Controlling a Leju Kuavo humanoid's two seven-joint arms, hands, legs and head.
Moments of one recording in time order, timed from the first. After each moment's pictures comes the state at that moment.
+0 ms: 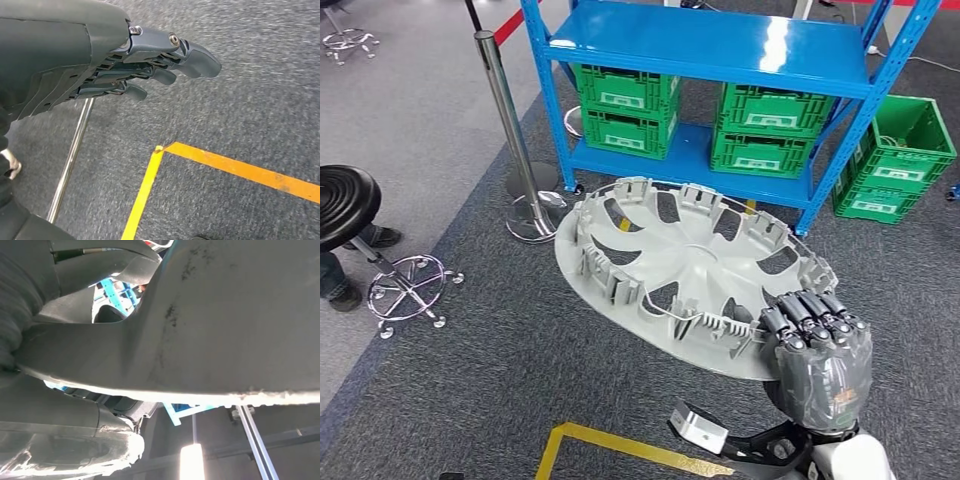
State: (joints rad) left arm -0.07 -0.30 1.34 -0.65 -1.19 -0.01 -0.23; right arm 0.13 0.03 0.36 -2.07 1.56 -0.51 -0.10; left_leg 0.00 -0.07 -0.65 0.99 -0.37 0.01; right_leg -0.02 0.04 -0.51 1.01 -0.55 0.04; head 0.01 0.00
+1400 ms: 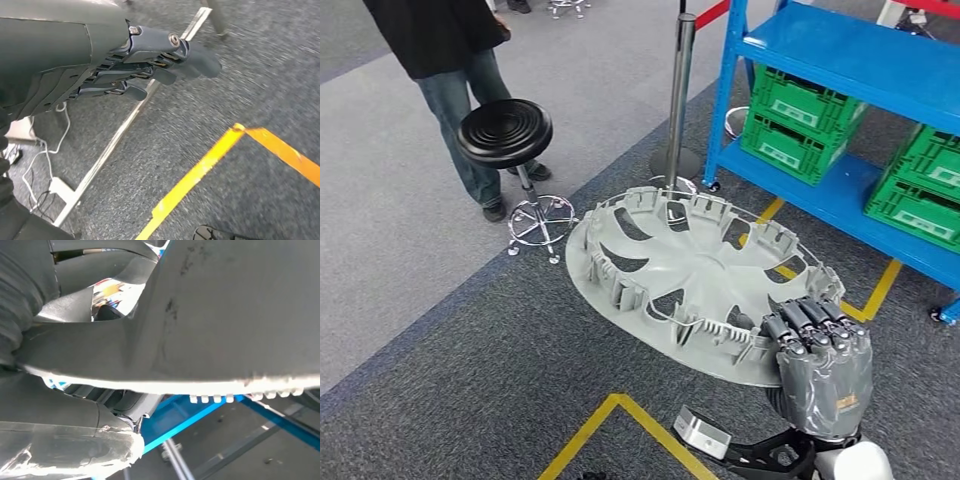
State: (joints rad) left arm -0.05 -0.33 1.34 -0.67 -1.24 -0.03 -0.20; right arm 0.19 0.03 0.33 -2.10 1.56 -0.51 -0.12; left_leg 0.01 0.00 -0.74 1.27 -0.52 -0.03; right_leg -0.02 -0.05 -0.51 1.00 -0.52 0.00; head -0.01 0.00
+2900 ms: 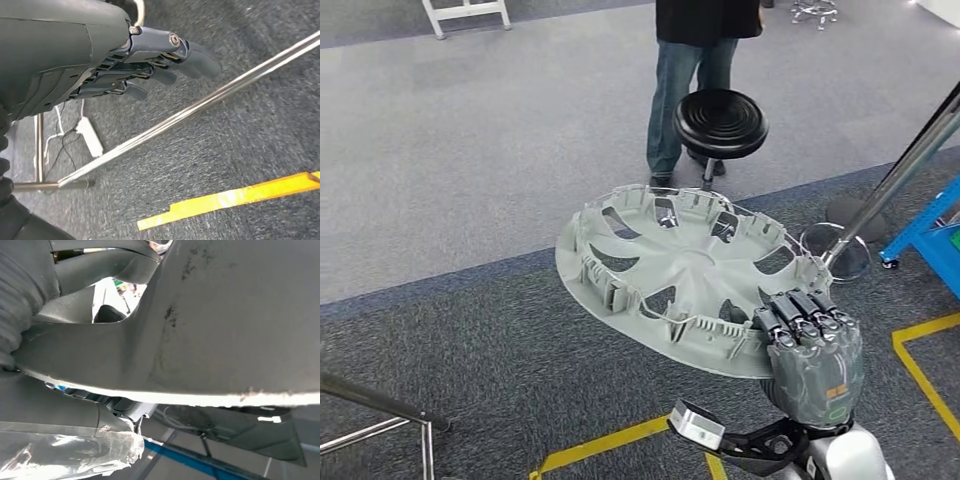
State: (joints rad) left arm -0.06 -0.24 1.34 -0.61 -1.30 -0.02 -0.21; right arm 0.13 0.03 0.33 -2.04 1.56 -0.52 -0.13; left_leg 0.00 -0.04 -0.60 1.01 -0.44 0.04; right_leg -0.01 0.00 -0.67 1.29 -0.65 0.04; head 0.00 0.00
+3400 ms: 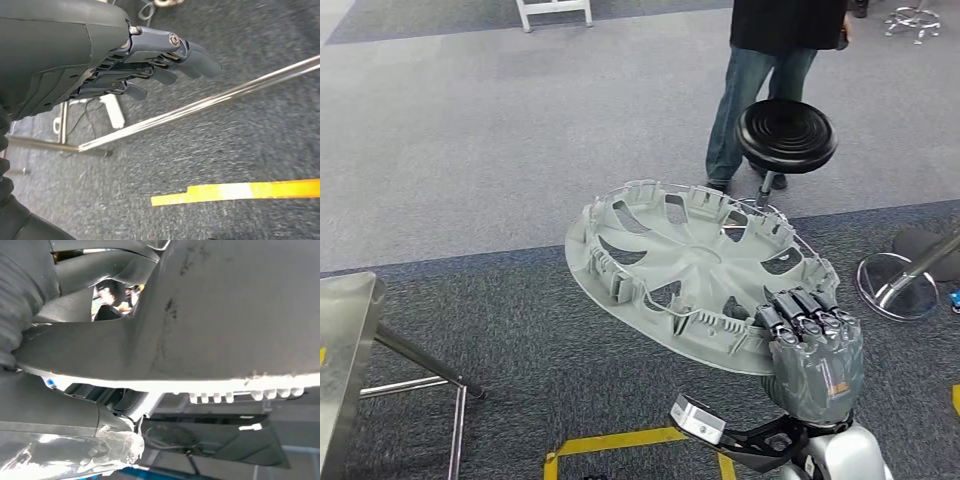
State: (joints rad) left arm -0.06 -0.23 1.33 -0.59 -1.32 -0.02 -0.21; right arm 0.14 0.03 0.33 -2.04 1.56 -0.52 -0.12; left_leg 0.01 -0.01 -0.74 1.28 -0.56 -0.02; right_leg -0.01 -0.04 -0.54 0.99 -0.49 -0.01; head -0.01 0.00
